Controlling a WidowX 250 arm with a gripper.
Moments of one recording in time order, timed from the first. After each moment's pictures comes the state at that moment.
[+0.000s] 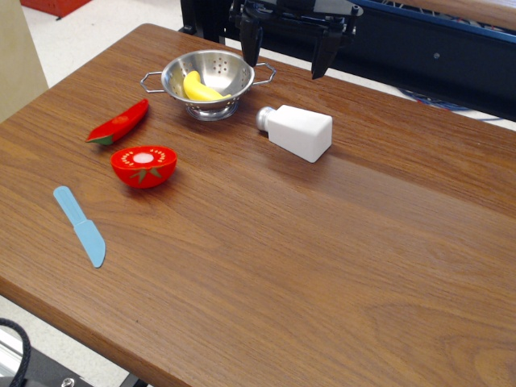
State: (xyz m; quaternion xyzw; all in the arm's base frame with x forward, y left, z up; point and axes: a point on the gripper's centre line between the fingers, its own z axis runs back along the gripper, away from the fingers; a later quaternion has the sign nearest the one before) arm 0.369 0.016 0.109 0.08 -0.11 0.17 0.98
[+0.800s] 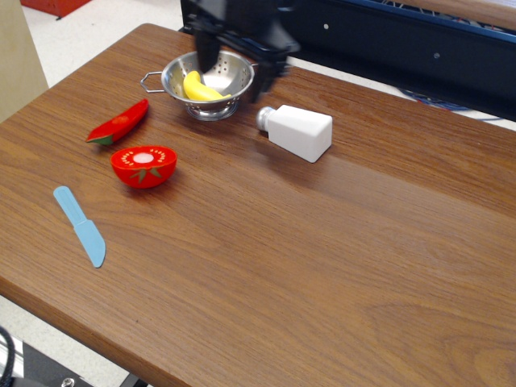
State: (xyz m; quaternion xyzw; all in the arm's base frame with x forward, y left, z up) arm 0.357 0.067 0.083 0.11 -0.06 -0.06 0.99
